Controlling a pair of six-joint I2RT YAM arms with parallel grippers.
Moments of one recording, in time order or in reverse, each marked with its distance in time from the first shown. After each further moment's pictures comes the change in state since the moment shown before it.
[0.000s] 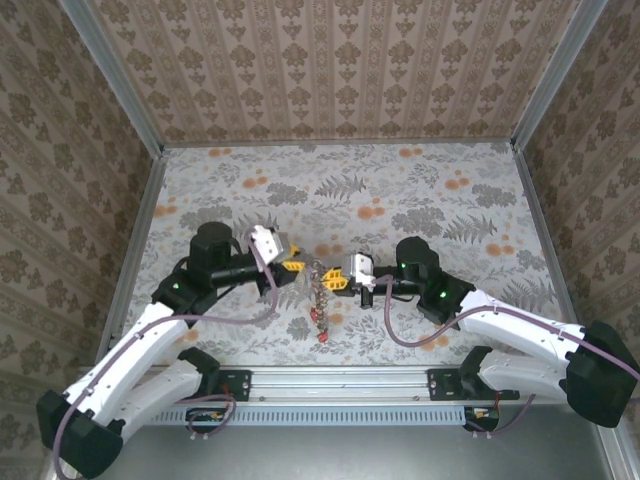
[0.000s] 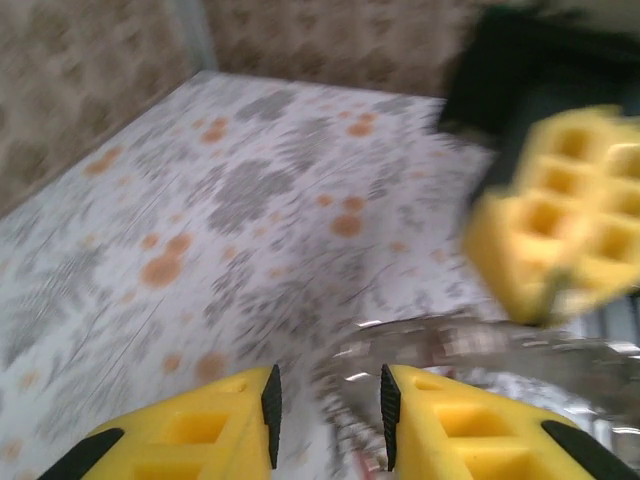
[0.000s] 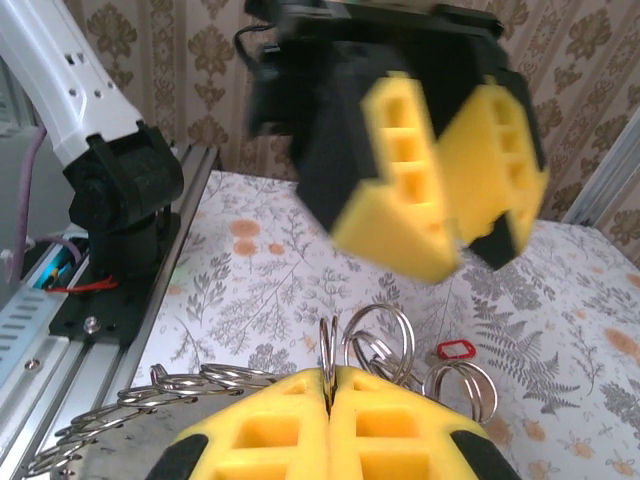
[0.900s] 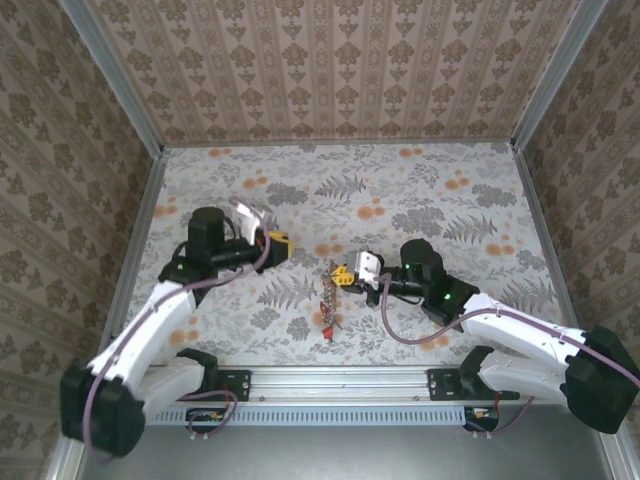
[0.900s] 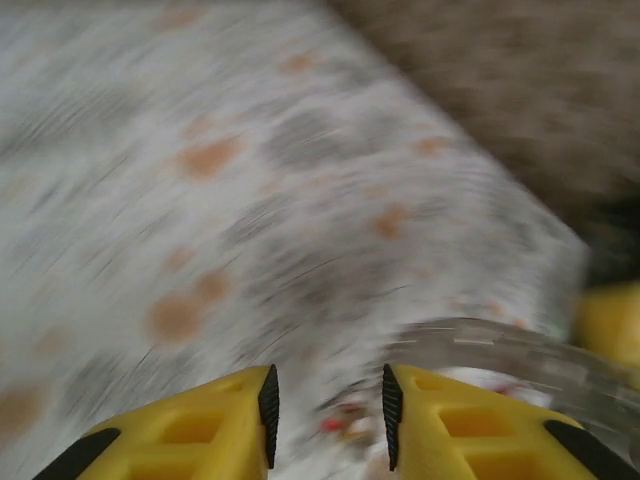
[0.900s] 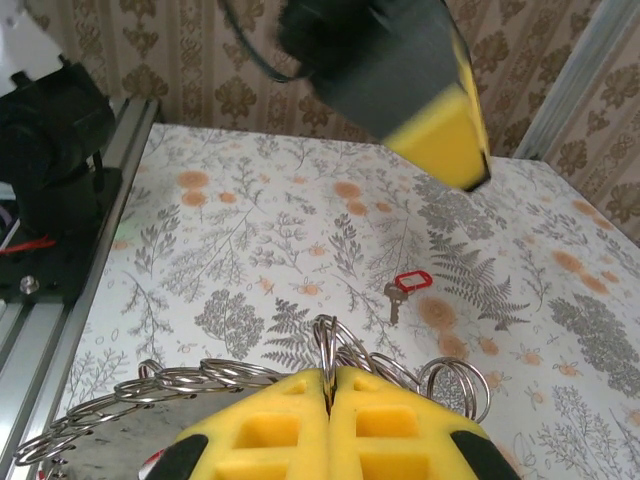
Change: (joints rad) left arm 0.140 0.109 -0.023 0.129 0.155 -0.330; right arm -0.057 -0.027 -0.058 -0.008 0.084 0.019
